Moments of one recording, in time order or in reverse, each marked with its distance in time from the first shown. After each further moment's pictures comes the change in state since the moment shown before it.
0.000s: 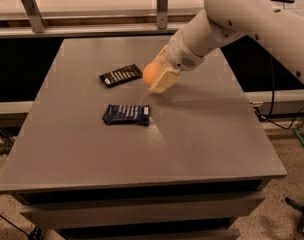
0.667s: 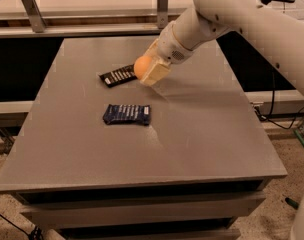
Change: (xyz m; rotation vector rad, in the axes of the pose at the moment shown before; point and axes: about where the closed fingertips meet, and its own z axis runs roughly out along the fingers) arm -0.019 -0.025 0.018 0.002 -0.042 -0.022
